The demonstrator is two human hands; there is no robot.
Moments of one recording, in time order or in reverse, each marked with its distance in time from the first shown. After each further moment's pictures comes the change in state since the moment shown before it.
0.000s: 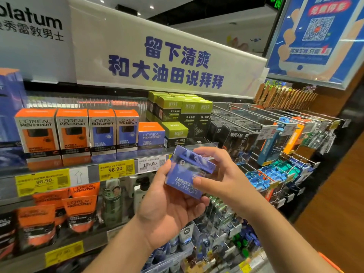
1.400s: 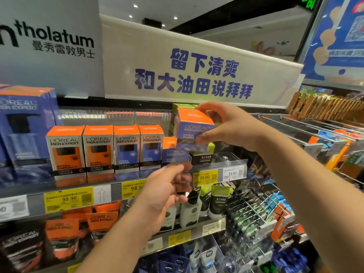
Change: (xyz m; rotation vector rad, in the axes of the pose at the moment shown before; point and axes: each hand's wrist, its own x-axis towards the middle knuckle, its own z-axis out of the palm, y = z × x) left_hand 0.024 0.072 -0.024 0.431 0.427 0.256; right_hand 0.163 -0.073 -0.018 -0.404 -0.213 -0.041
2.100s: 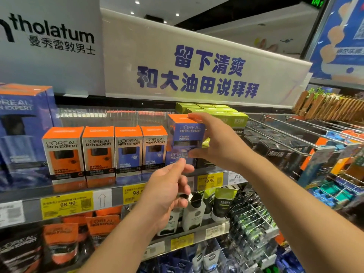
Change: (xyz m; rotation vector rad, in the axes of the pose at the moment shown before) left_hand 0.018 0.001 -0.003 0.057 0.034 -0.007; right_hand 0.007 0.016 0.051 -0.291 0.143 -0.127
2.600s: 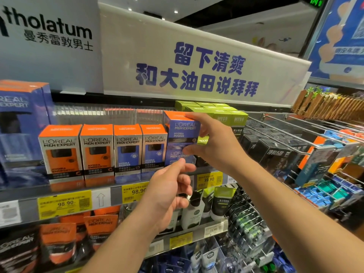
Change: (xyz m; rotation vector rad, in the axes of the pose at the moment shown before) left_hand 0.003 -0.002 0.002 -0.069 -0.046 -0.029; right_hand -0.003 -0.002 0.015 -0.012 0.134 0.033
